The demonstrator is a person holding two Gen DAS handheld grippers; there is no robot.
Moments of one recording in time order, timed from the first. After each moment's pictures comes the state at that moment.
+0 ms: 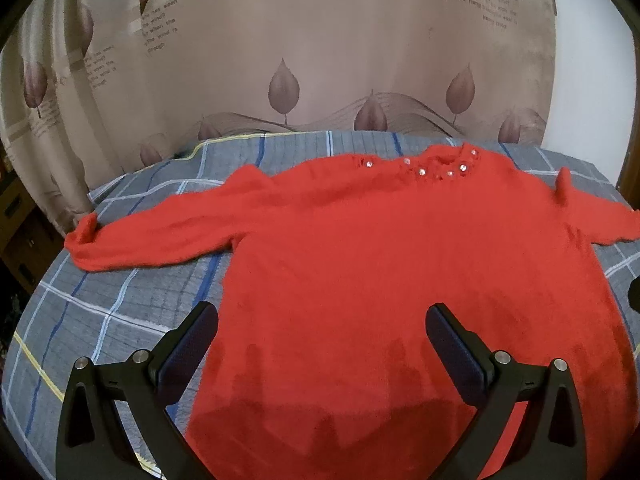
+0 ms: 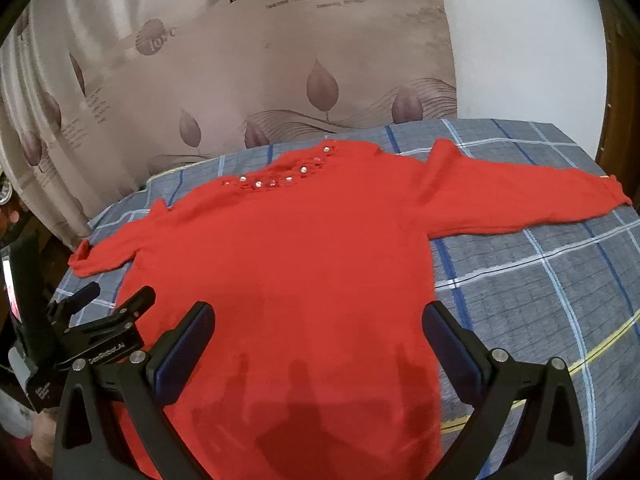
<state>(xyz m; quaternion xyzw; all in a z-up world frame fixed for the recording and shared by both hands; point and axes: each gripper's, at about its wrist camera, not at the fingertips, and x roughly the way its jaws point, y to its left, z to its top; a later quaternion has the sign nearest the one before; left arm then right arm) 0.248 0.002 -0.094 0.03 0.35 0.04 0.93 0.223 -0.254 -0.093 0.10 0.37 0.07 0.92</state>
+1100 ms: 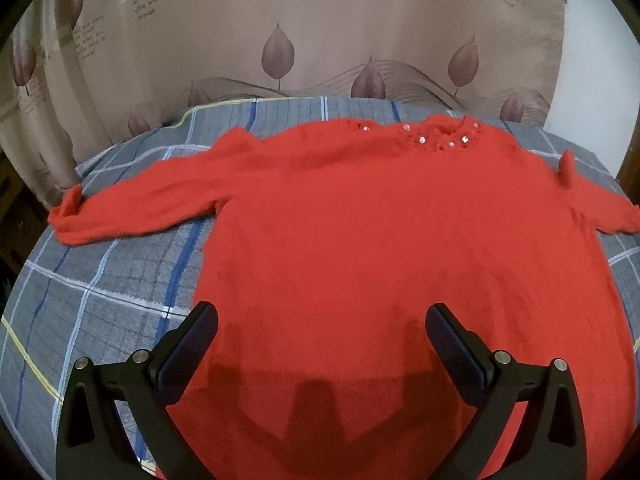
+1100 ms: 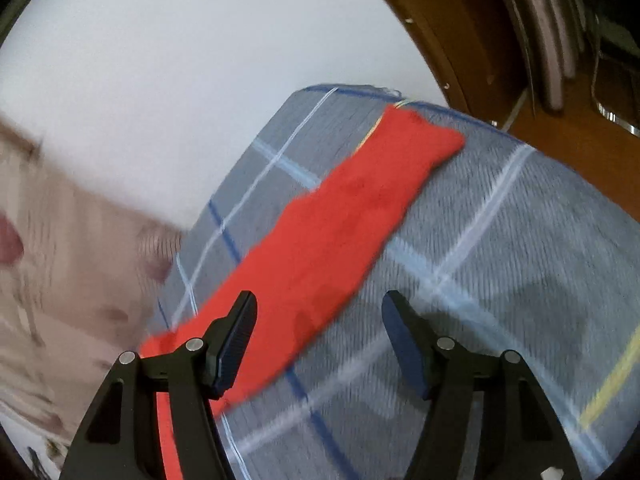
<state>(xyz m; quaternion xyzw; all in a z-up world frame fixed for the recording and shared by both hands) 0.257 0.004 -0.113 0.01 0.40 0.03 0.92 0.299 -0.646 -0.152 0.45 0.35 -0.09 0.82</state>
